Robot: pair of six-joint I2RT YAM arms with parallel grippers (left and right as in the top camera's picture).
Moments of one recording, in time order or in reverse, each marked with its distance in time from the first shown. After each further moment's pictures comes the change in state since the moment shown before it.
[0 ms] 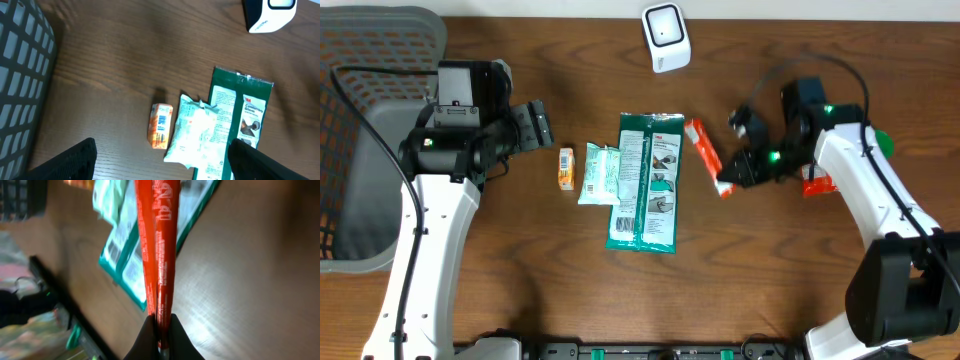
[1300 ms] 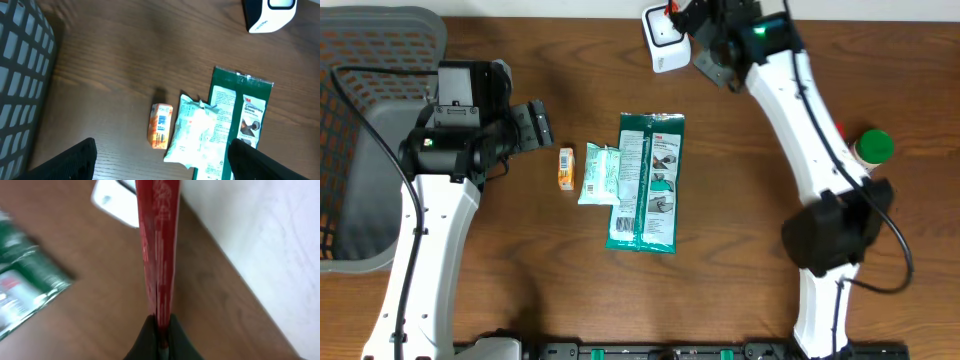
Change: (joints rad) left arm 0.000 0.000 0.000 0.000 0.000 0.000; right arm 0.237 0.442 0.846 0.123 0.894 -0.334
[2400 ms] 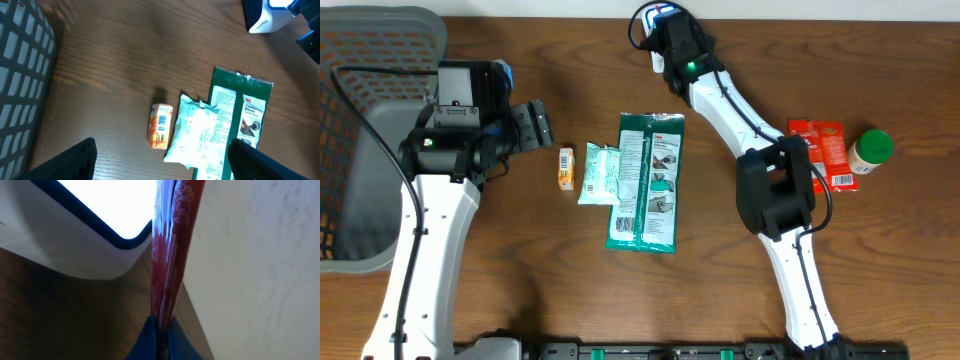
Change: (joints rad) left arm 0.000 0.000 0.000 0.000 0.000 0.000; right arm 0.063 0.363 0.000 0.541 0.397 -0.317
